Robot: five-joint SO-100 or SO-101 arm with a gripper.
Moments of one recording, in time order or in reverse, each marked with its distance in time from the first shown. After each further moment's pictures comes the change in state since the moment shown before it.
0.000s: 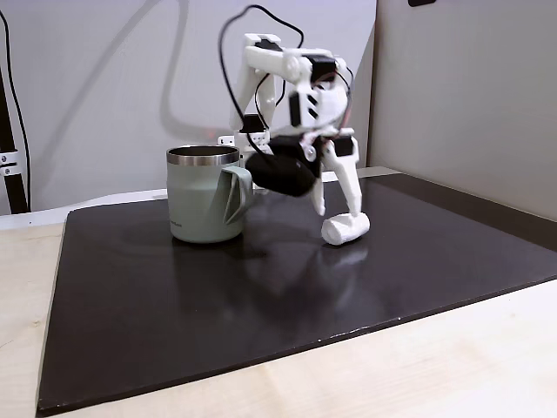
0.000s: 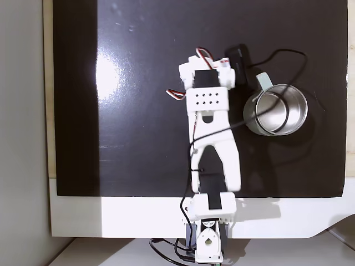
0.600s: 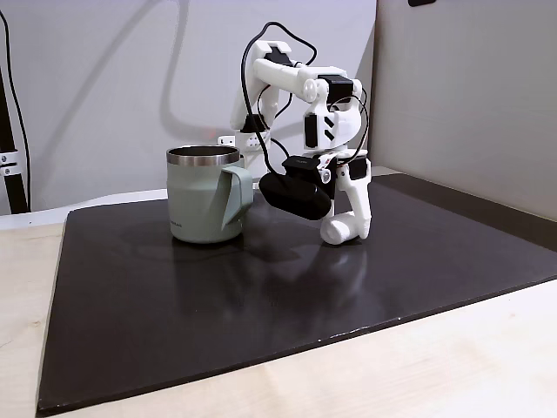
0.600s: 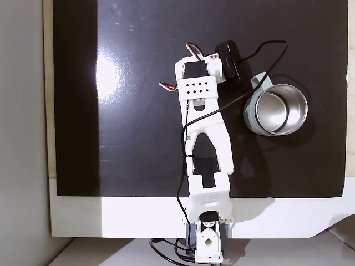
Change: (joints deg) arm -2.0 -11.6 -9.0 -0.1 1.1
